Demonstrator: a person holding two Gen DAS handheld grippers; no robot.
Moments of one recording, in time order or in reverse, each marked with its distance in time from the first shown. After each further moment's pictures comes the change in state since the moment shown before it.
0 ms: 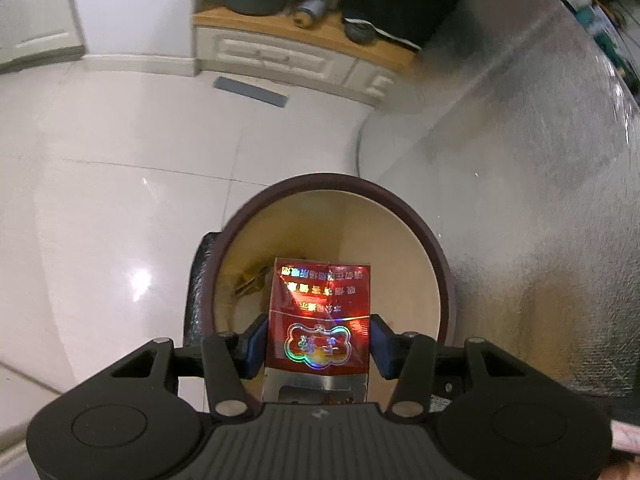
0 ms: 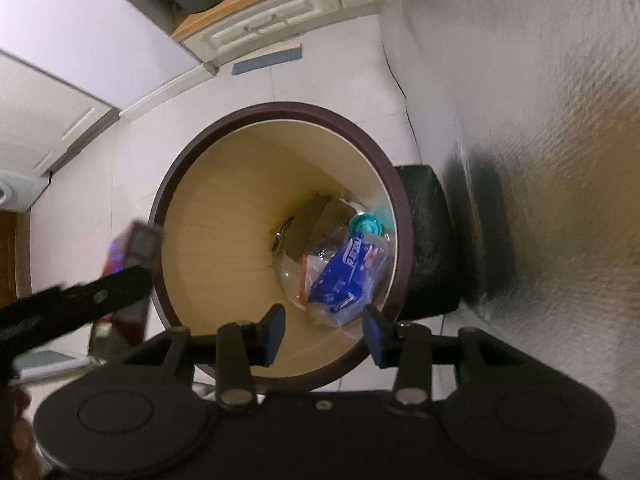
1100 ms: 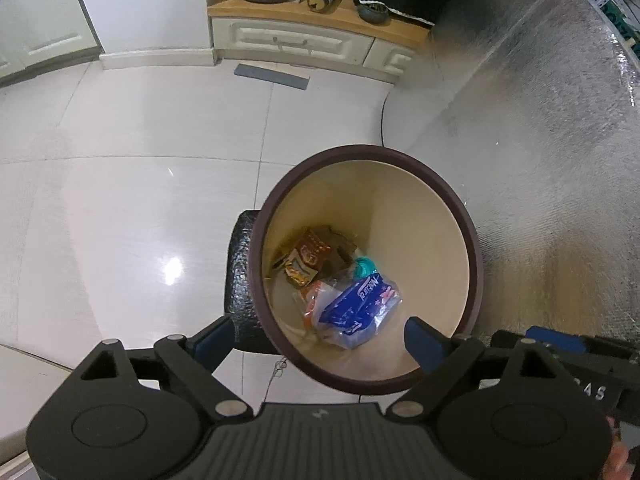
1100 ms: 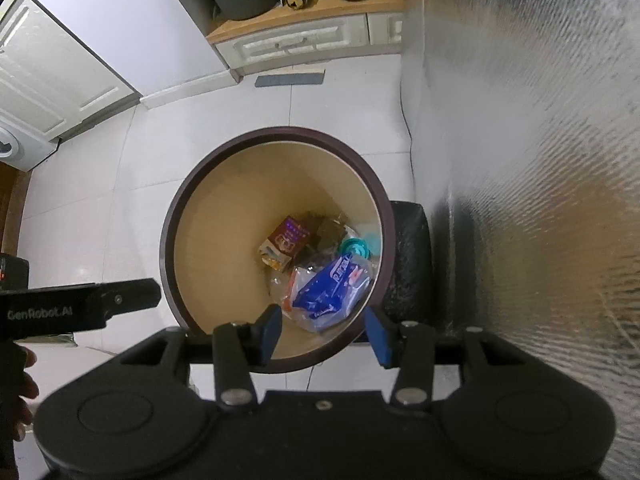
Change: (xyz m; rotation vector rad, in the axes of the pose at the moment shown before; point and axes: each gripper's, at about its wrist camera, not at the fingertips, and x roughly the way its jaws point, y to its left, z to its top) left arm -0.030 0.015 -0.020 0.028 0.060 0.096; right arm -0.045 0.012 -0.010 -0.144 -0.083 -0.048
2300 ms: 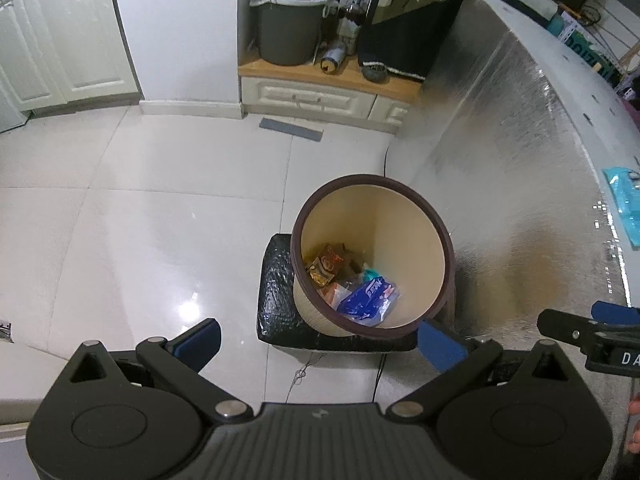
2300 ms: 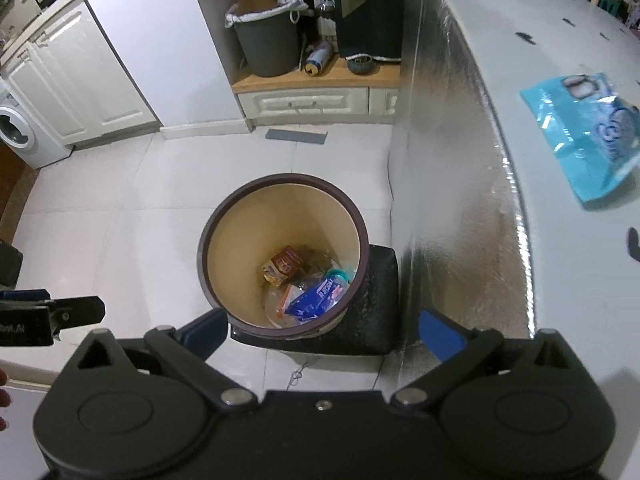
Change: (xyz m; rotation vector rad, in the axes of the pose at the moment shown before) left arm -0.135 0.009 -0.090 0.004 -0.187 0.036; right arm -0.133 0.018 -0.062 -0.110 -0.196 -0.063
